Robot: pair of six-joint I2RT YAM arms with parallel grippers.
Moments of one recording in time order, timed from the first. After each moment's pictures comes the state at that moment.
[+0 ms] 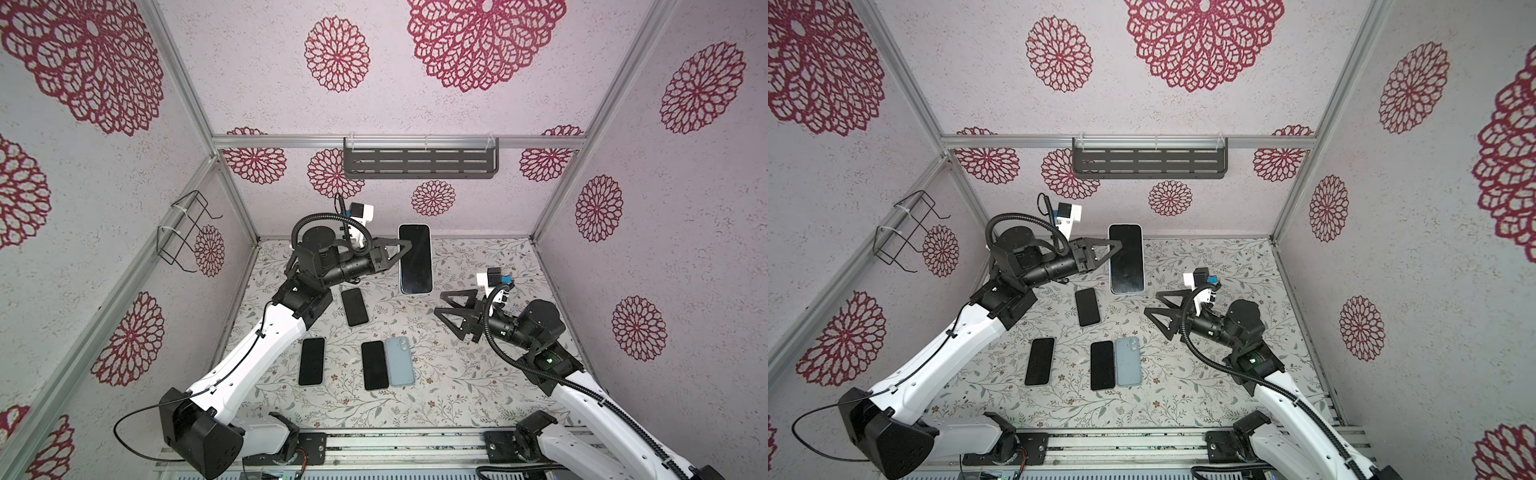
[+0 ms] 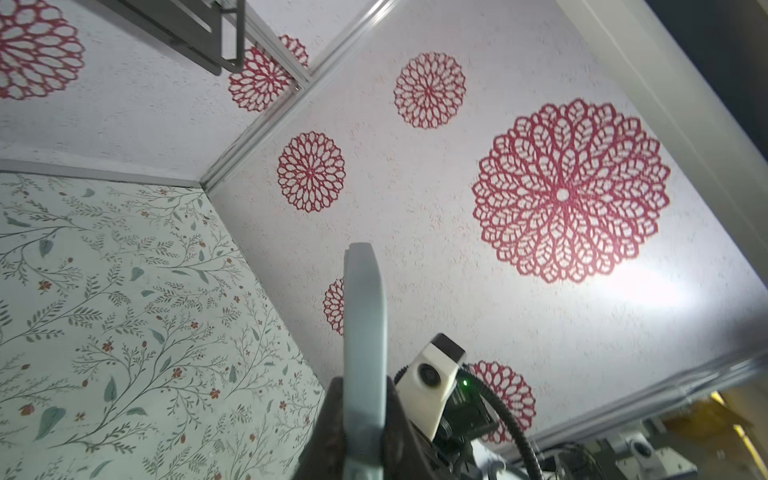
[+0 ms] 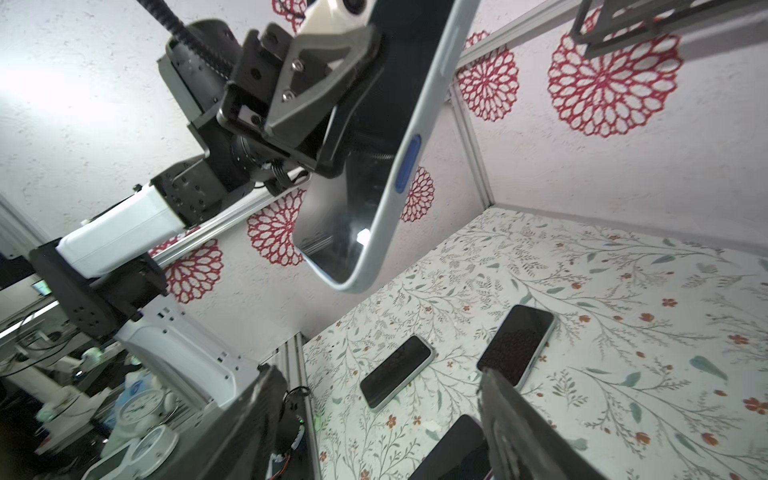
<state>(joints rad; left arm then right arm) -0.53 1.32 1.33 0.02 0.63 -0.87 0.50 0.83 0.66 0.27 -0.71 0.52</state>
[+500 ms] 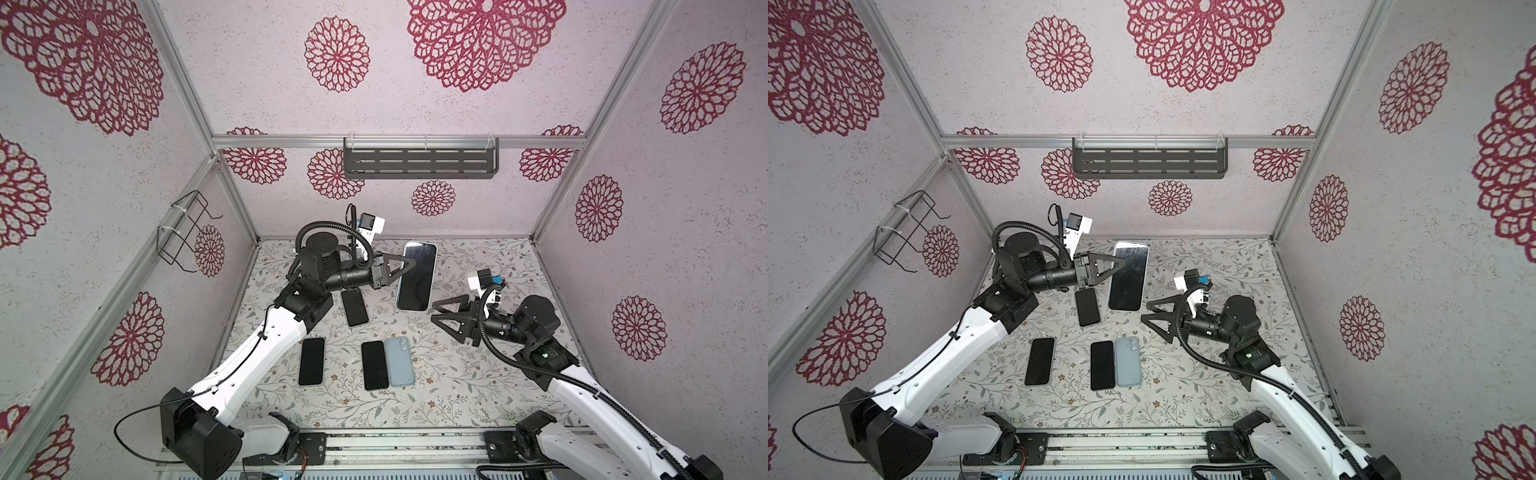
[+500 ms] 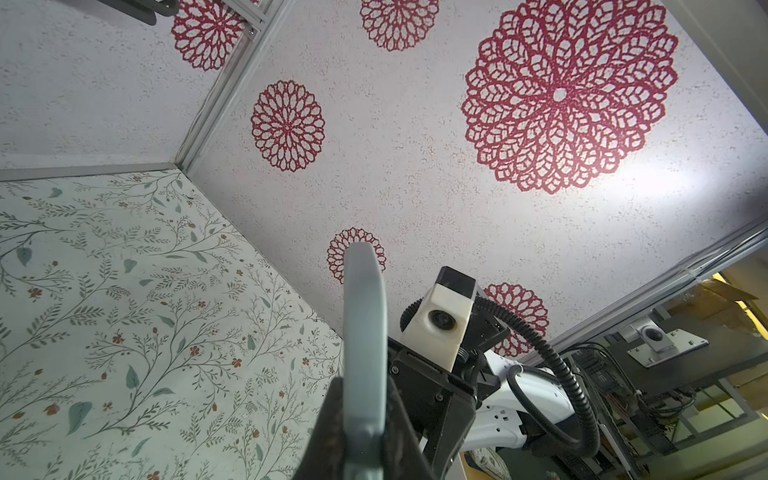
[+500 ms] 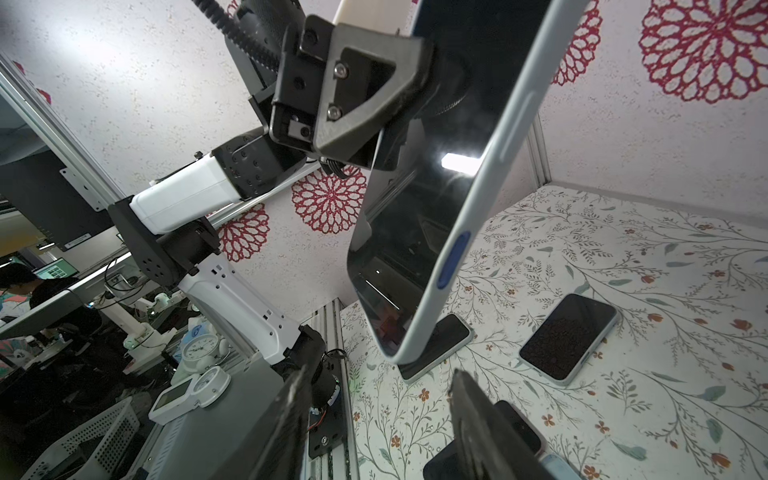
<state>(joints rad) -0.53 1.31 1.25 0.06 0.78 -0.72 0.50 0.88 0.68 0.29 -0.86 0.52</state>
